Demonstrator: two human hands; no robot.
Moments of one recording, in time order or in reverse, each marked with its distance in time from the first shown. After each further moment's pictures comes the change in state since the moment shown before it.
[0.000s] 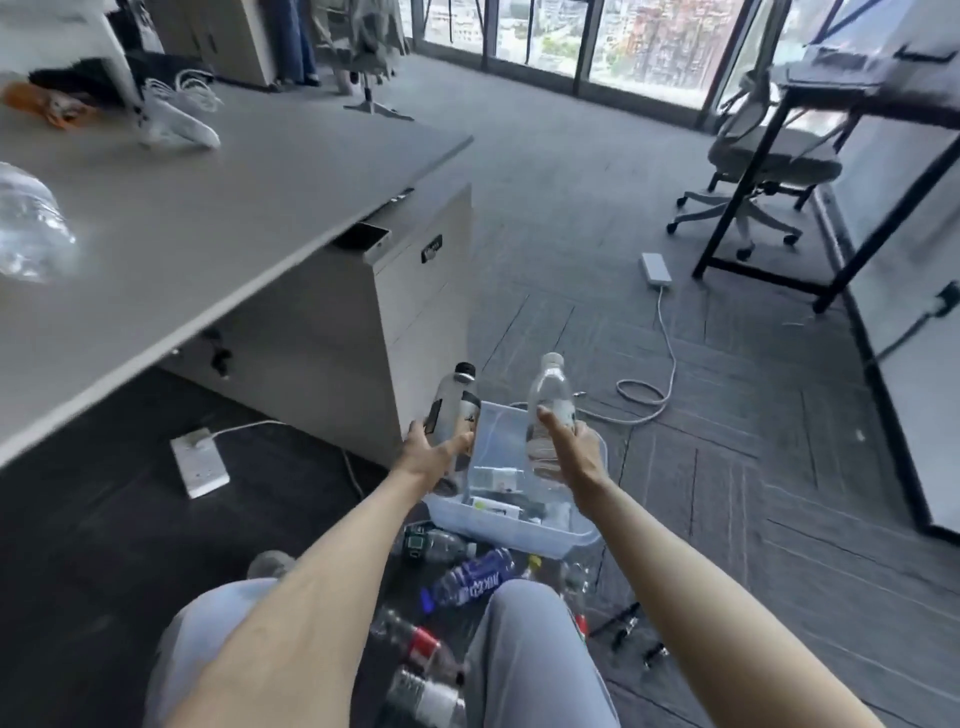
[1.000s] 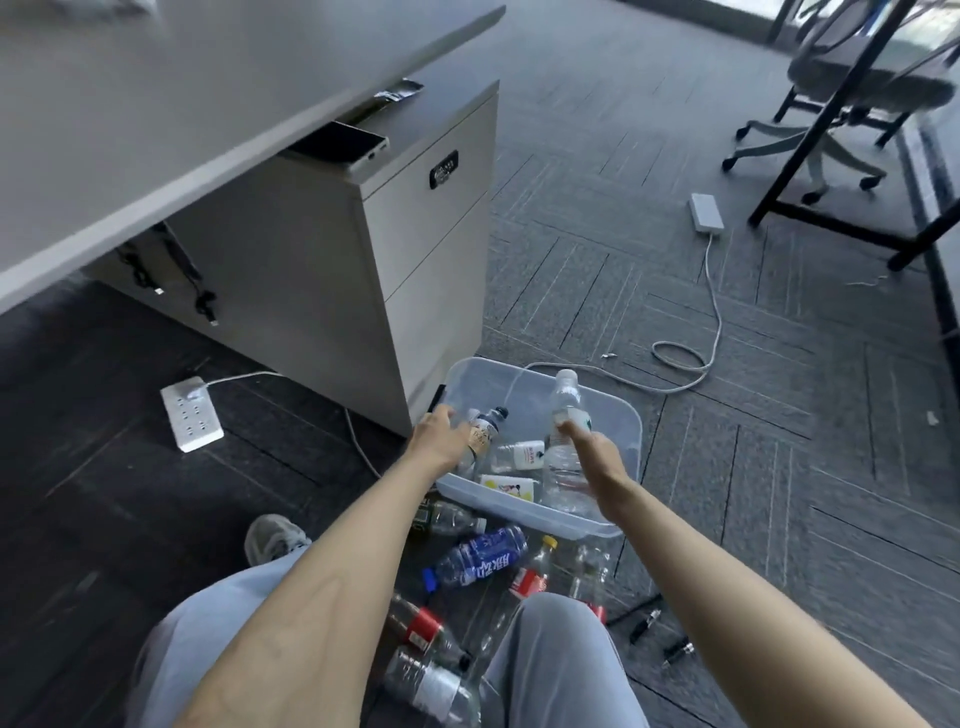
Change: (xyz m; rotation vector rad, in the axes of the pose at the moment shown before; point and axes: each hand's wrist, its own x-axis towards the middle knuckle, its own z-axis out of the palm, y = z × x) left_hand 0.084 -0.038 0.036 0.440 0.010 -0.063; right_hand 0.088 0.076 0.005 -0.225 -0.066 0.200
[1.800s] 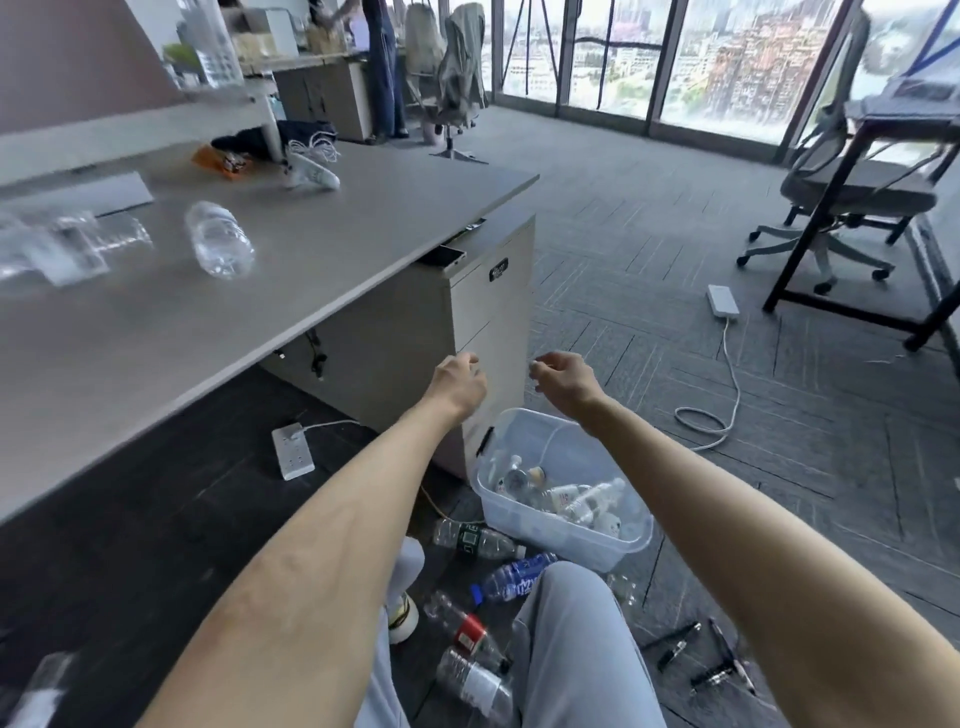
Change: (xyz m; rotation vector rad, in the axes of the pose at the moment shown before) left_hand -0.182 0.062 -0.135 -0.002 0.269 0.256; right_hand -0.177 -0.147 0.013 -0.245 -0.009 -0.532
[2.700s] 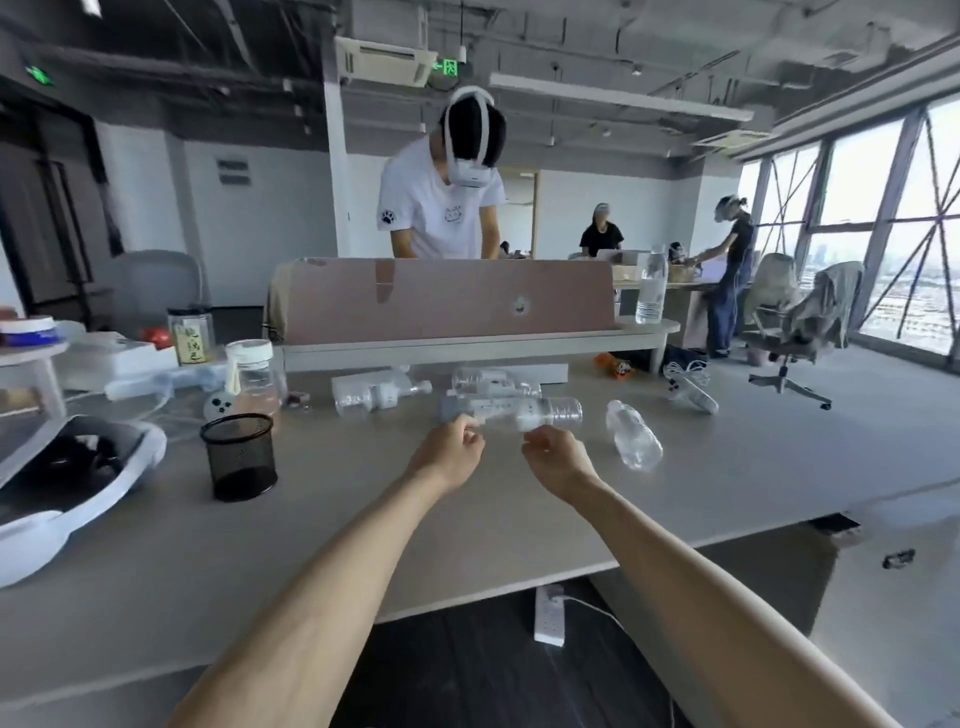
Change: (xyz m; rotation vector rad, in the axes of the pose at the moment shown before) left_hand -0.166 -0.205 -0.370 0.016 0.743 -0.227; right_hand -0.132 -0.338 0.279 -0.108 -0.426 -0.636
